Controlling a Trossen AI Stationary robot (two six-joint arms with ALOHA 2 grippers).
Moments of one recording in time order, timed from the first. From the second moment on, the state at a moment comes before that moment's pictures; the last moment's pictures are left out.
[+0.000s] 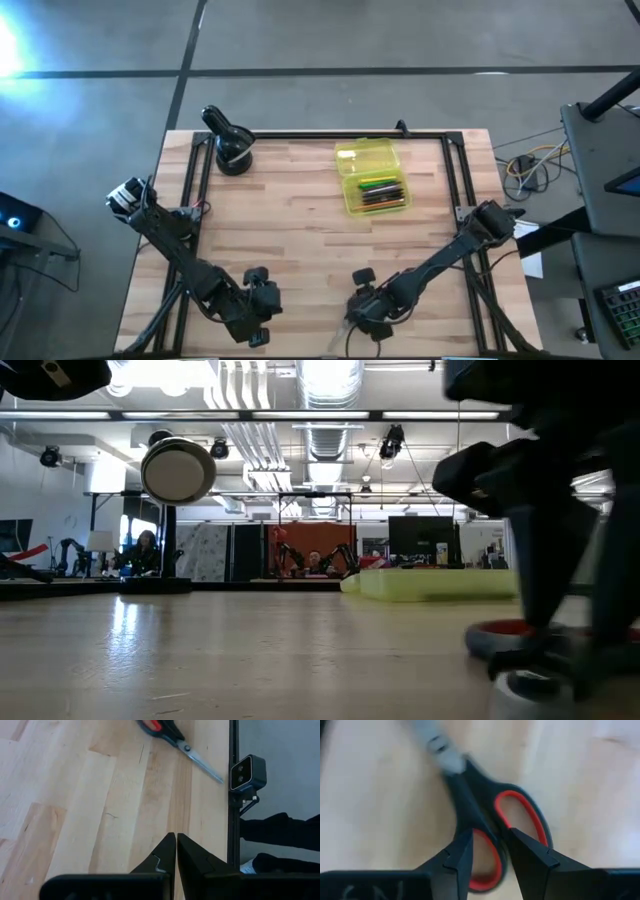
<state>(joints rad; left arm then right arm) -0.78 1.59 1.16 -0.50 -0.36 -0.90 0.61 1.99 1.30 -0.54 0.12 0.36</state>
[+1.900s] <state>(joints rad) -0.78 1.59 1.16 -0.50 -0.38 -0.92 0.55 1.95 1.29 -0.59 0.04 -0.09</state>
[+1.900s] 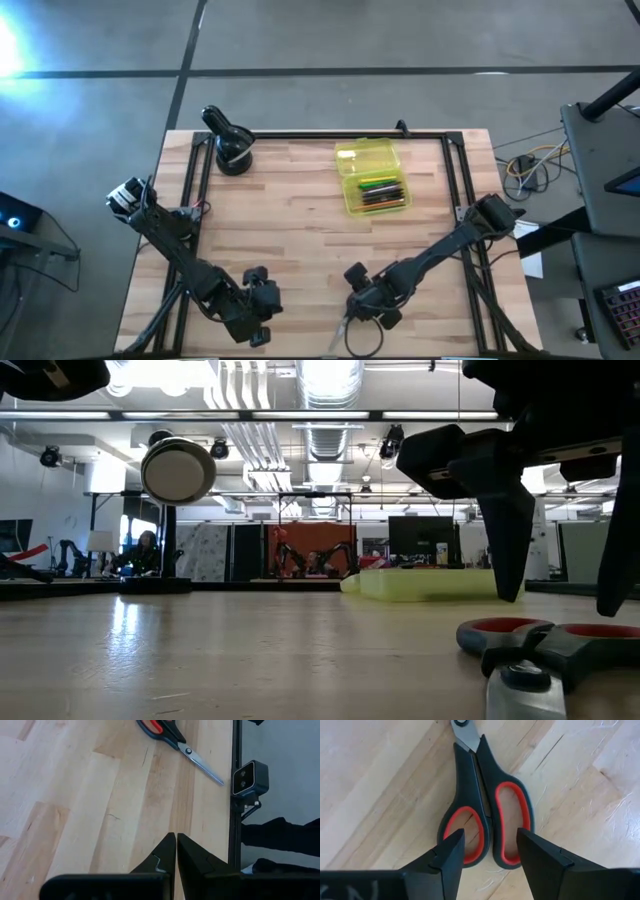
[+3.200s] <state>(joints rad) -0.78 1.59 1.16 -0.50 -0.39 -0.94 0.53 1.99 1.27 -0.59 -0.03 0.07</state>
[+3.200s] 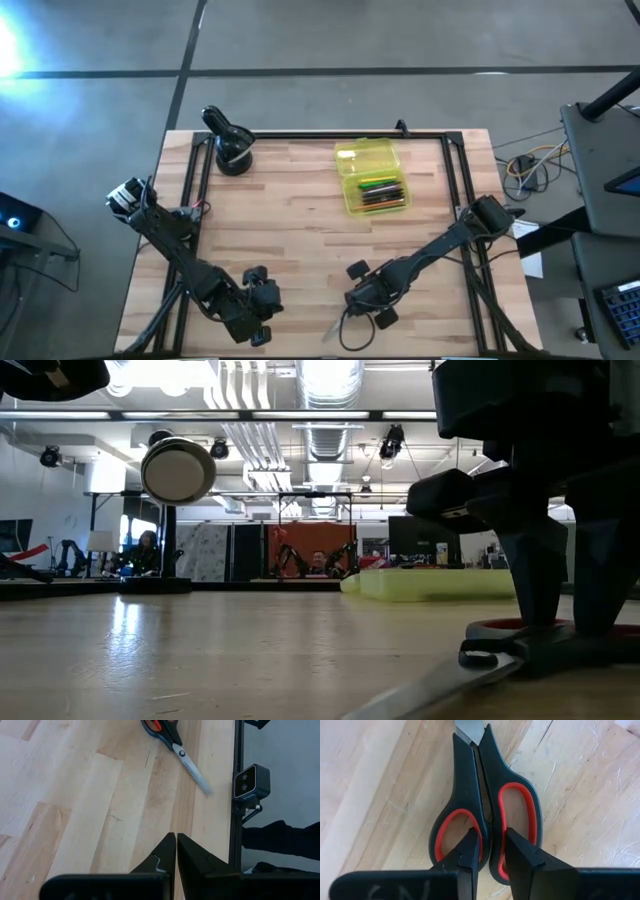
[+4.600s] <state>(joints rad) -0.77 1.54 1.16 -0.52 -0.38 -0.82 0.36 1.46 1.15 -1.08 0.08 0.34</state>
